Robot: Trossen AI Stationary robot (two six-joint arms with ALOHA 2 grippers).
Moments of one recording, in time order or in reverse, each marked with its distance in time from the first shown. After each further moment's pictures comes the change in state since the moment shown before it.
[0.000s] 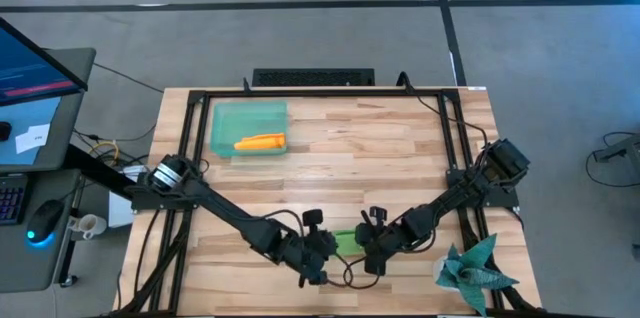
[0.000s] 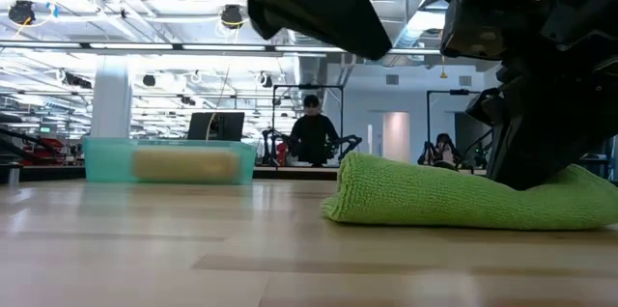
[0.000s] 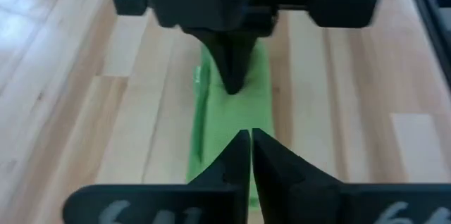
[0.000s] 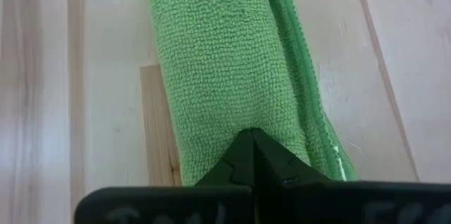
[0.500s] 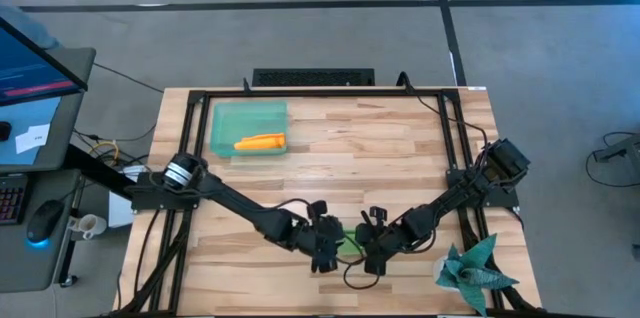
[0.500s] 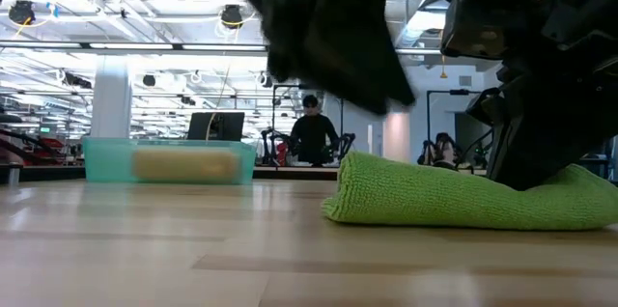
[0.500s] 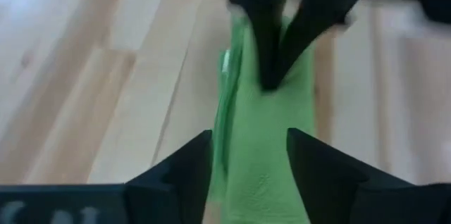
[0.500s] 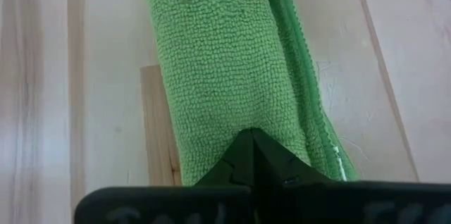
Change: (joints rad) left arm 0.091 0.052 0.002 0.030 0.080 -0.082; right arm 0.002 0.000 0.002 0.002 0.004 0.000
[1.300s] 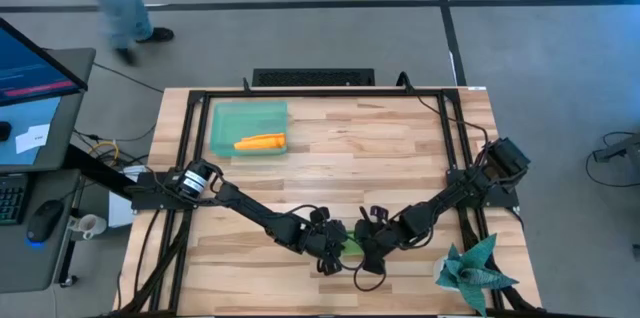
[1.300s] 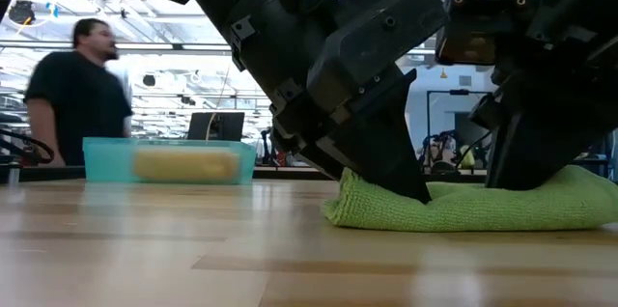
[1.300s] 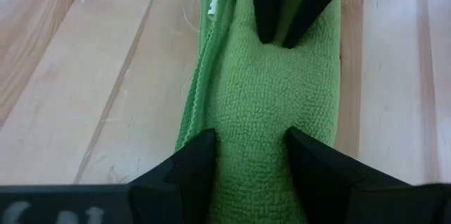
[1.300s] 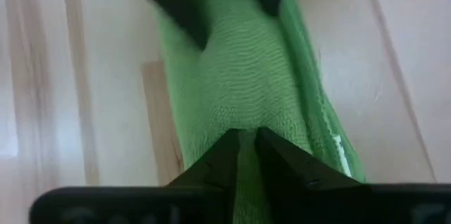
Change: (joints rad) left arm 0.026 0.165 0.005 0.018 0.094 -0.101; right arm -0.015 -0.002 0.004 -0.044 -0.074 0.077
